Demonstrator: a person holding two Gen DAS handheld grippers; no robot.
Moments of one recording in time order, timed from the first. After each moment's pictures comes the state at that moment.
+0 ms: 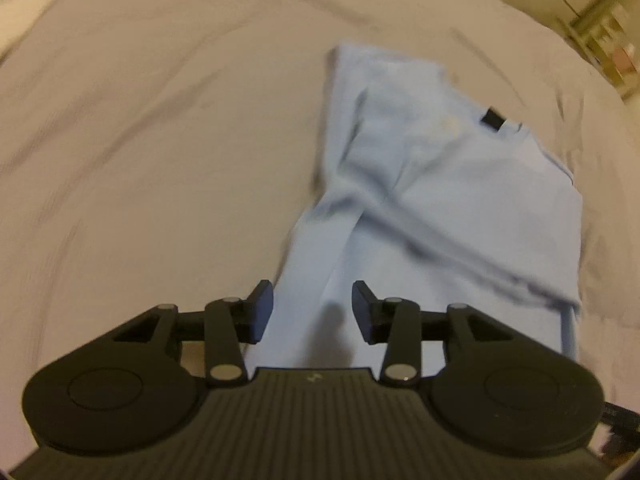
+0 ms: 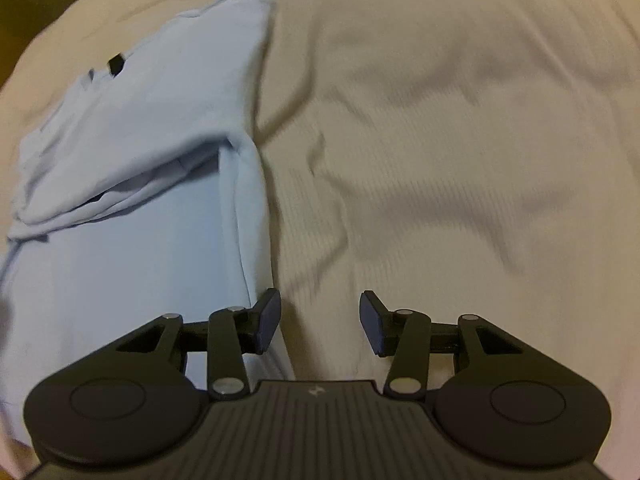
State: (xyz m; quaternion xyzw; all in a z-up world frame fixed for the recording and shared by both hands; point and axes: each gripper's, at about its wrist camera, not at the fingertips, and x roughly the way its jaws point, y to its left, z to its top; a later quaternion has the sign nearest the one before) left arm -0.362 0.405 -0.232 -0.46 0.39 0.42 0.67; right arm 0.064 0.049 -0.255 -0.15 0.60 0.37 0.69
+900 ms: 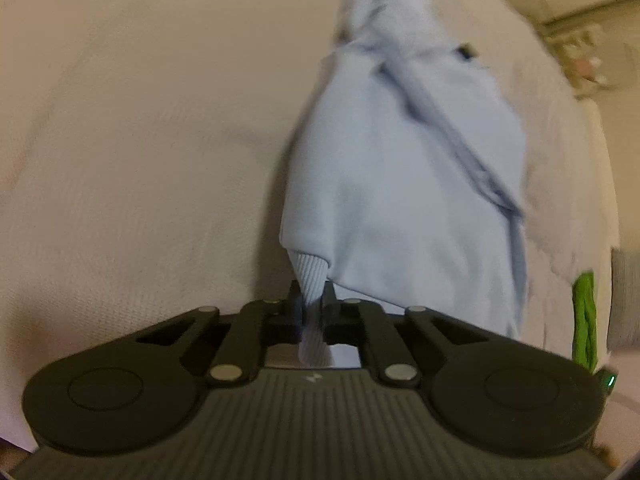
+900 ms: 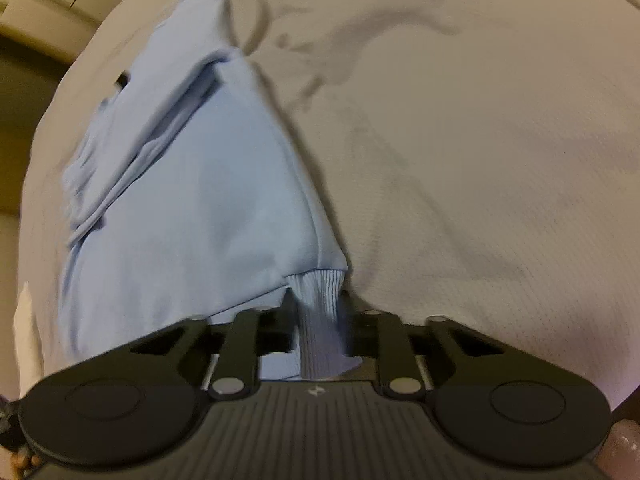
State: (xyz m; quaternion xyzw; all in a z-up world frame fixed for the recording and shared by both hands) left arm -0.451 0.313 -0.245 -0.55 0.35 0.32 0.69; right arm -0.007 -0.044 -0.251 -0.02 0.66 0.36 0.66
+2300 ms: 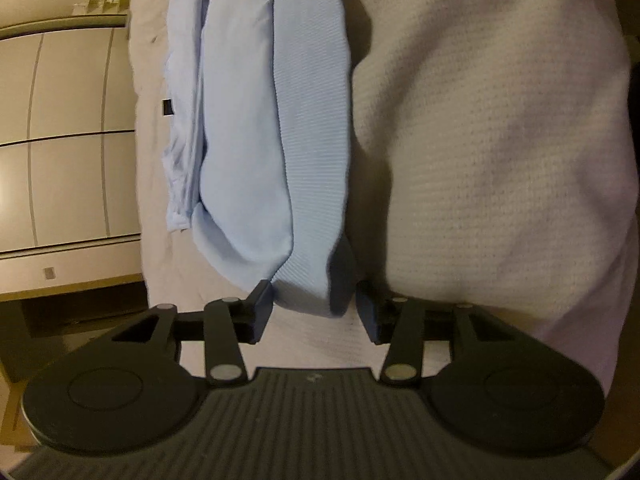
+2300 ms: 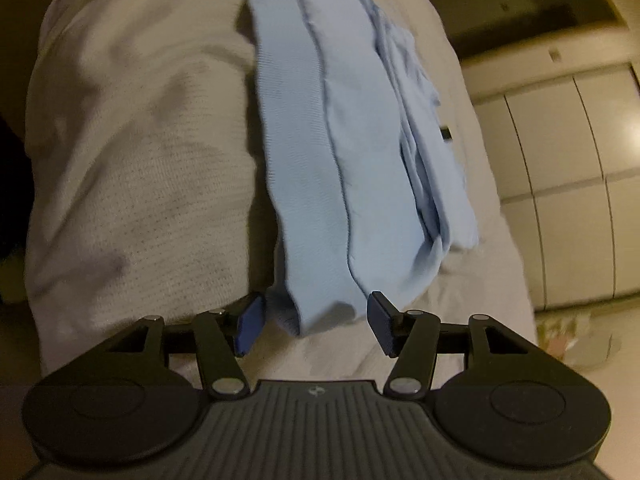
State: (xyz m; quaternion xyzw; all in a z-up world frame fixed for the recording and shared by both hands) left arm -0.393 0.117 -0.327 0.46 0.59 0.17 0.64; right arm -0.163 -0.091 -0.310 -0.65 -0.07 0.55 0.52
